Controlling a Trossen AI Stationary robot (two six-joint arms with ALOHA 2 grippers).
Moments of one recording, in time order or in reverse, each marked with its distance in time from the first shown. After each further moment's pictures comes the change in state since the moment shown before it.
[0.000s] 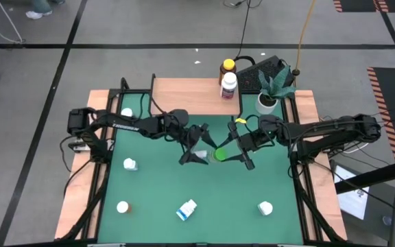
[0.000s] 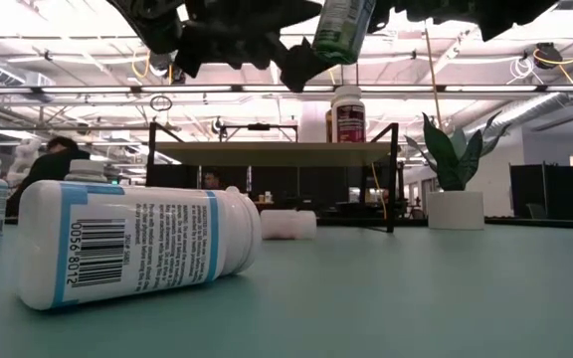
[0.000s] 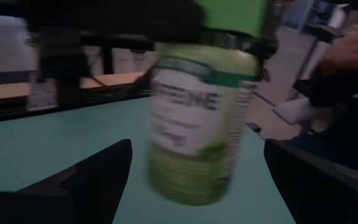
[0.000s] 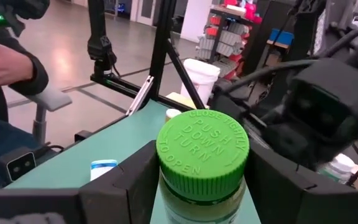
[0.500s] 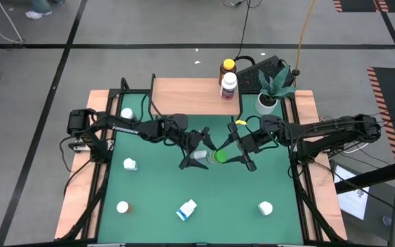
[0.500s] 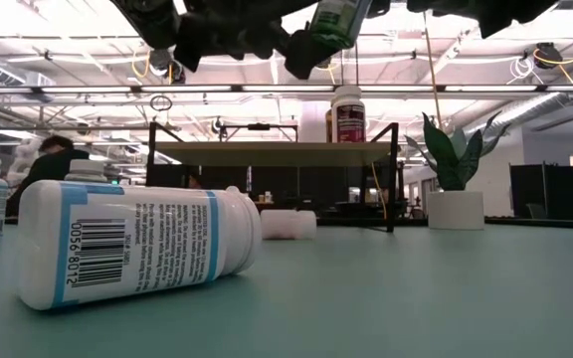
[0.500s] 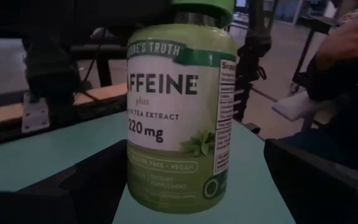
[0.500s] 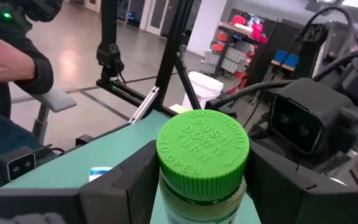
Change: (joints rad) left arm -0.058 0.001 0.000 0.041 -0.019 0.067; right arm 0.002 0.000 0.000 0.044 -0.027 -0.062
